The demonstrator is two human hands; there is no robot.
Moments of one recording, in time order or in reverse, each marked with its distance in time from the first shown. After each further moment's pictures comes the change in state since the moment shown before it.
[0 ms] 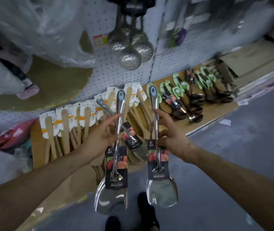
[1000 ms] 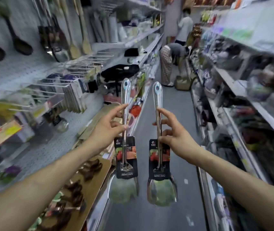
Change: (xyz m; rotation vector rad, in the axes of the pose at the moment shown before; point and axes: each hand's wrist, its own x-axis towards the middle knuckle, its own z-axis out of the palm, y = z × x) left_hand 0.059 0.550 0.450 0.004 -0.630 0.730; right_hand -0.400 -0.087 -0.465 -0.019 0.997 -0.203
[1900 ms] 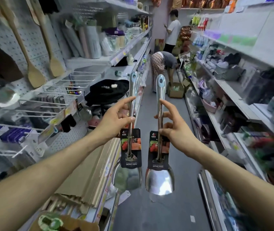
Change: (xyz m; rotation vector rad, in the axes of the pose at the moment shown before) left_hand 0.427 -0.082 -0.007 0.045 -0.139 0.107; right_hand 0.375 0.056 -0.092 -0.066 0.160 -0.001
